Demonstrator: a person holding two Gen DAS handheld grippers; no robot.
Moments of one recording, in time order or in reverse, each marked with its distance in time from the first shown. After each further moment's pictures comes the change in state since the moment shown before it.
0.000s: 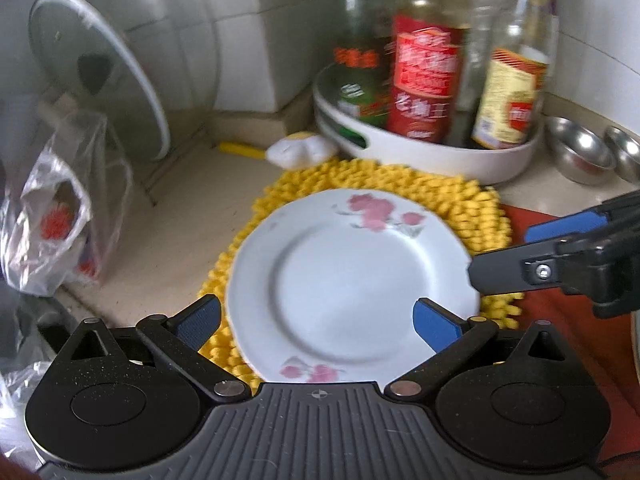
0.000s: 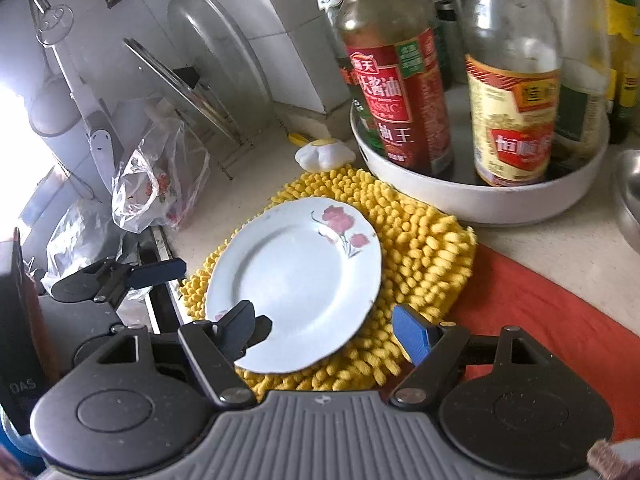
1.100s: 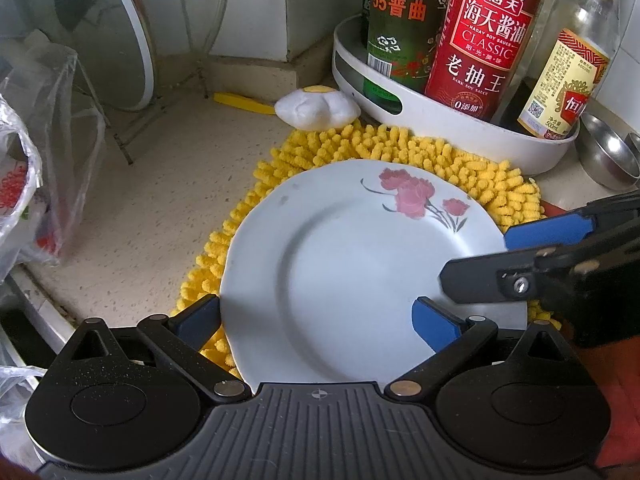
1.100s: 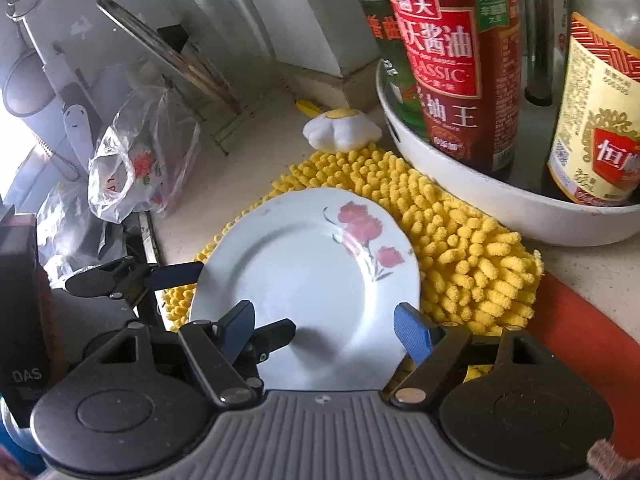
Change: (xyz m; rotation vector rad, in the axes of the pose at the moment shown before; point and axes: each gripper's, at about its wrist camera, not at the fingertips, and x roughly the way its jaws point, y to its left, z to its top) left arm 0.050 0.021 0.012 -0.057 0.114 -0.075; right arm 0.065 0.005 0.027 -0.014 0.106 0.015
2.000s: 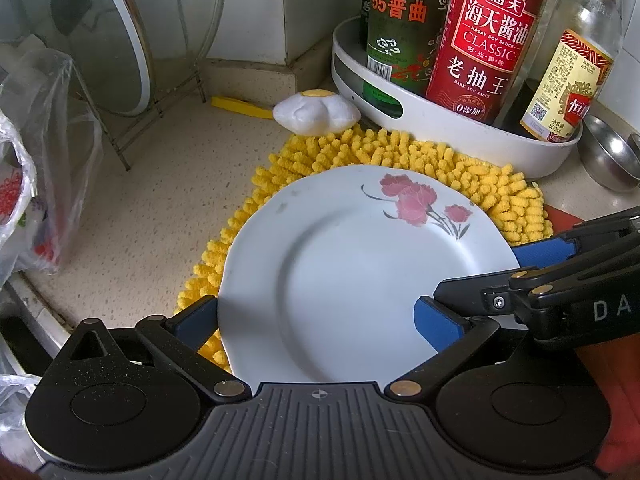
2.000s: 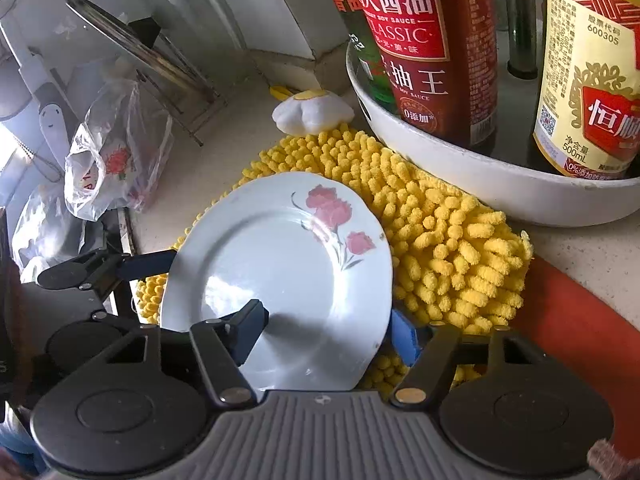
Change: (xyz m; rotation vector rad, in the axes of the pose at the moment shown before) left arm 0.003 -0.001 0.000 -0.001 -0.007 0.006; right arm 0.011 -0.011 -0.004 0.027 0.032 -0.010
